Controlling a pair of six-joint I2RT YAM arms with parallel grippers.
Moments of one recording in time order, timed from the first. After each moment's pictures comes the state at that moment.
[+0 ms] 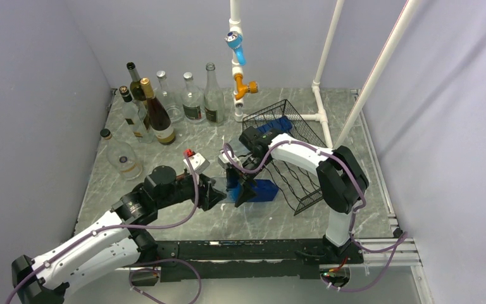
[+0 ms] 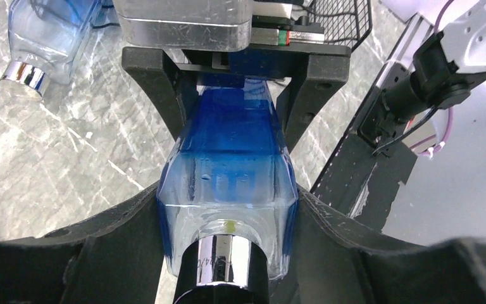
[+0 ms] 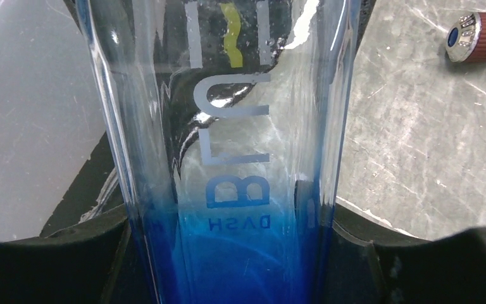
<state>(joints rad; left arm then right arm) -0.82 0.69 0.59 -0.23 0.21 -0.25 0.73 1.84 1.33 -0.92 -1.19 -1.15</state>
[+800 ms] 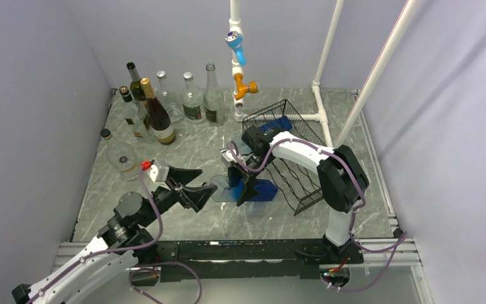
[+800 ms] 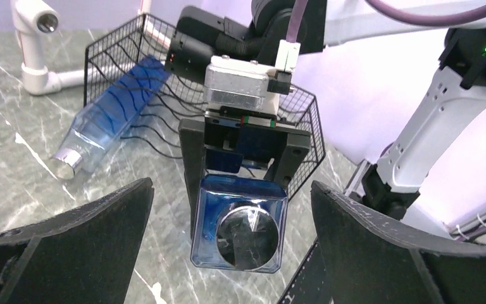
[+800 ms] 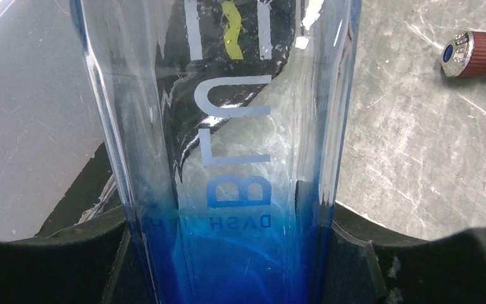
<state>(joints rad) -0.82 0.31 0.35 0.10 0.05 -0.44 0.71 1.85 1.35 -1.01 -1.22 -1.25</state>
